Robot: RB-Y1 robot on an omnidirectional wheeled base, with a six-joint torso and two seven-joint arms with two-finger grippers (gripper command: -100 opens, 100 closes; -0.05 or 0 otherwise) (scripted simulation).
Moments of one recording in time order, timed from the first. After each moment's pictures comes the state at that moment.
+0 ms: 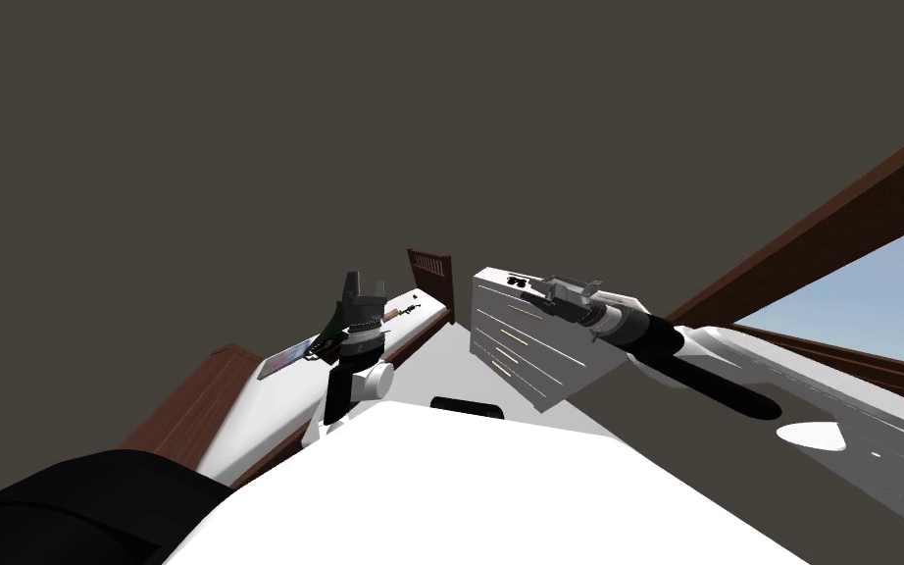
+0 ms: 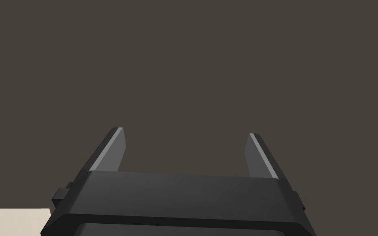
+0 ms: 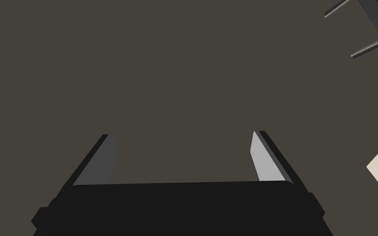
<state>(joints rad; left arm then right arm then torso) 0.45 0.04 0.06 -2.35 0.12 -0.52 -0.07 0.25 -1.05 -0.13 -2.18 0.47 -0.51 -0.11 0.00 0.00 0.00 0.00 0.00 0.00</state>
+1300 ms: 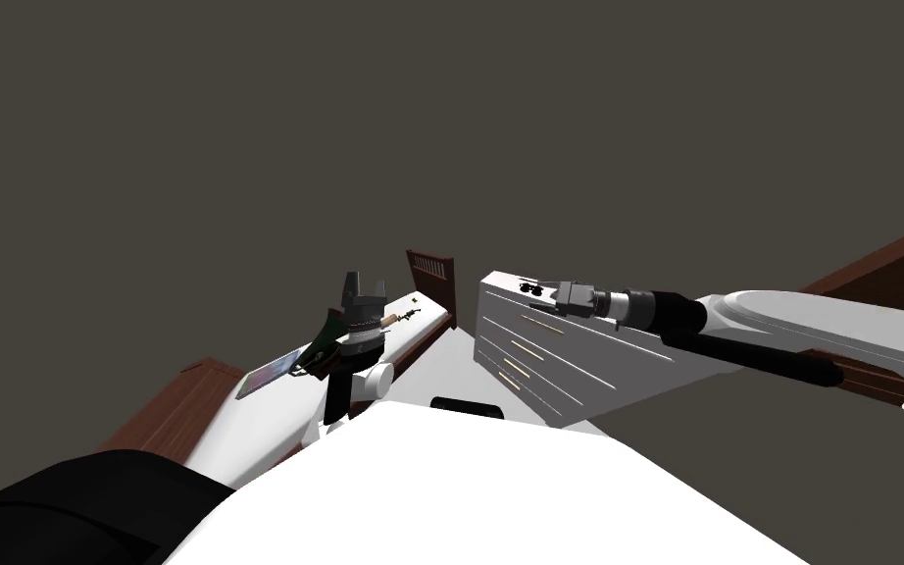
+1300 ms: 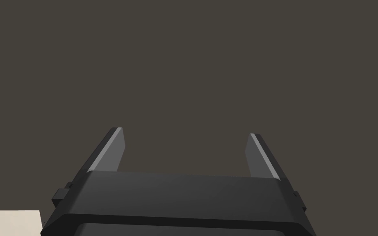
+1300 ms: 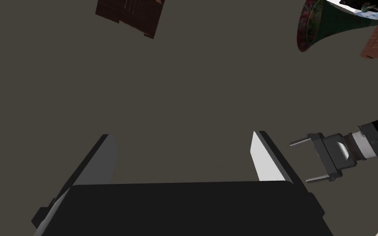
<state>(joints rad) 0.45 0.04 0.06 -2.35 0.12 -0.52 -0.07 0.27 -1.42 -0.19 -2.05 0.63 -0.55 -0.05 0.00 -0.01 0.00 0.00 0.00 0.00</state>
